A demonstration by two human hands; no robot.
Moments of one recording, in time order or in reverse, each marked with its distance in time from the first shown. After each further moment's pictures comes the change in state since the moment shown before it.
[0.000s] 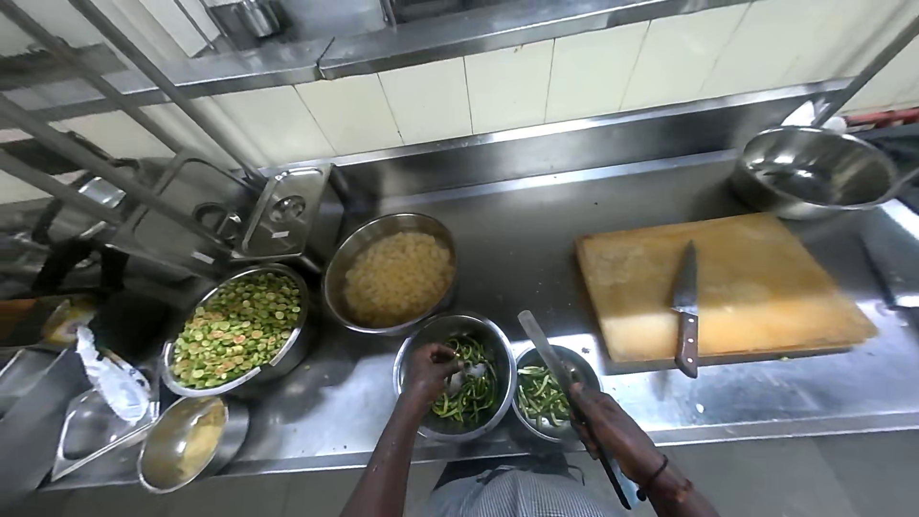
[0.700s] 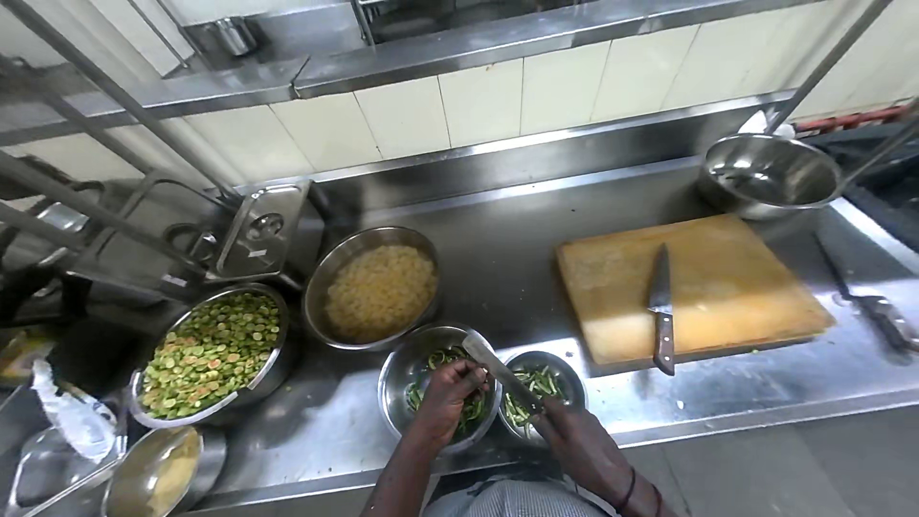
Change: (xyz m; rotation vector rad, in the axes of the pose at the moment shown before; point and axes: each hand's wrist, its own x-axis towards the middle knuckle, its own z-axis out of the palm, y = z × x) left_hand -0.041 0.038 0.038 -0.638 -0.327 0.066; right_hand -0.020 -0.025 0.029 -0.901 0.072 -0.223
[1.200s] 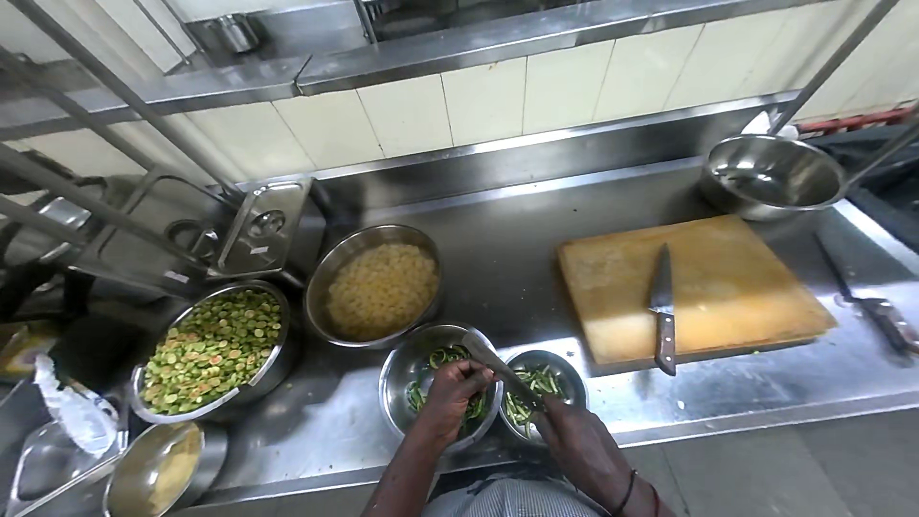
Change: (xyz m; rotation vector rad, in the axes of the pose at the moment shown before) left_hand -0.003 0.002 0.006 0.027 0.032 0.015; right_hand -0.006 -0.014 0.001 -0.100 0.076 0.020
